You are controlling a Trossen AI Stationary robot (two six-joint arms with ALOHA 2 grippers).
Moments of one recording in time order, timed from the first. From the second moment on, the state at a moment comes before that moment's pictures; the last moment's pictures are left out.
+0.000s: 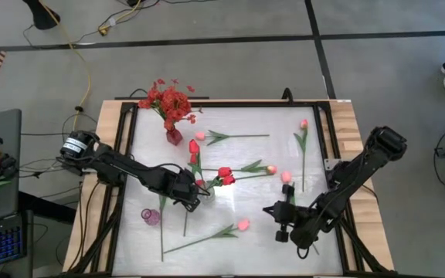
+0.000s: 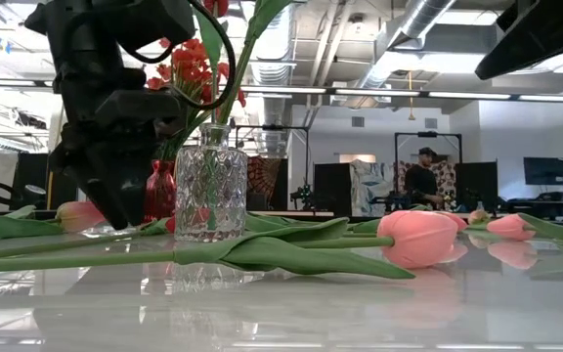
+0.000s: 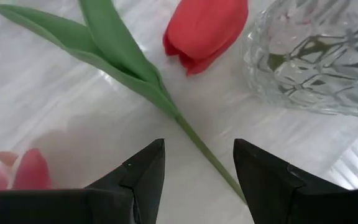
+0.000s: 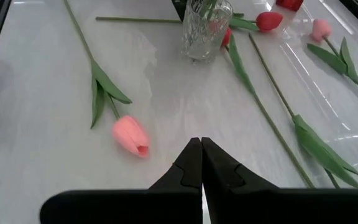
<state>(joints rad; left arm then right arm) -0.27 1.61 0.86 -0.53 -0.16 -1.10 0.78 1.46 0.93 -0.44 0.78 0.68</state>
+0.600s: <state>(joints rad) -0.33 1.62 0.86 -0.52 -0.23 -1.12 0.78 1.46 0.93 -0.44 0.75 0.67</state>
